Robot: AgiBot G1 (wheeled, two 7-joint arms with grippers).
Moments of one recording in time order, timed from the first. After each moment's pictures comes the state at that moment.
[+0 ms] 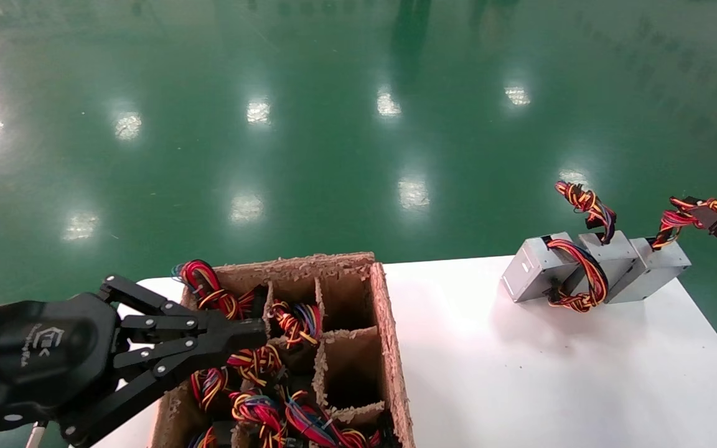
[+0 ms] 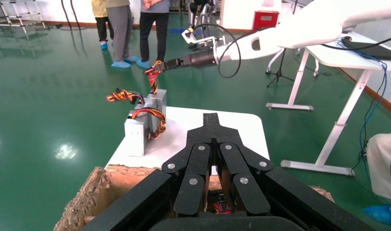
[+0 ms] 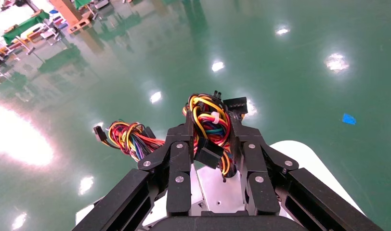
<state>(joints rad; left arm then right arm) -1.10 0.56 0.42 -1.25 0.63 1.44 -0.11 1.33 -0.75 -0.66 0.01 -0.32 -0.86 -0.01</state>
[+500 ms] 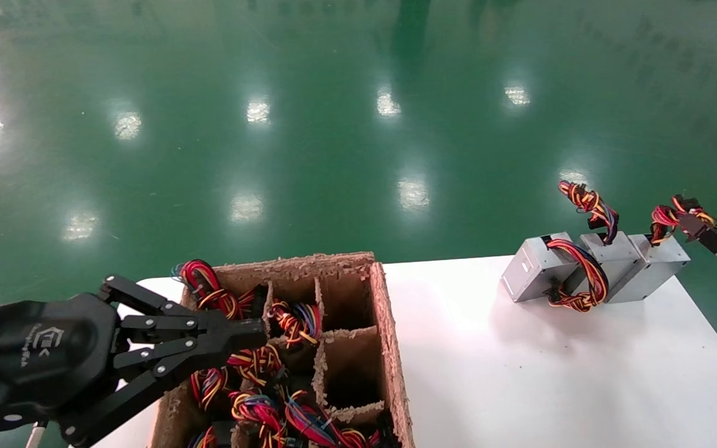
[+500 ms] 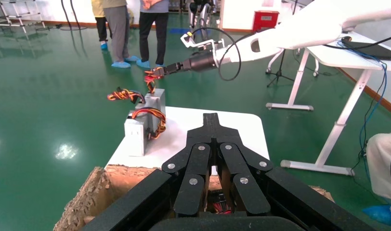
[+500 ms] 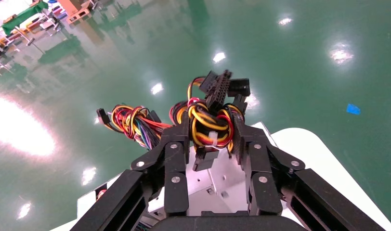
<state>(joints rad) -1.10 0.56 0.42 -1.25 0.63 1.44 -0.11 1.32 -0.76 -0.67 0.00 -0.34 -0.86 0.01</state>
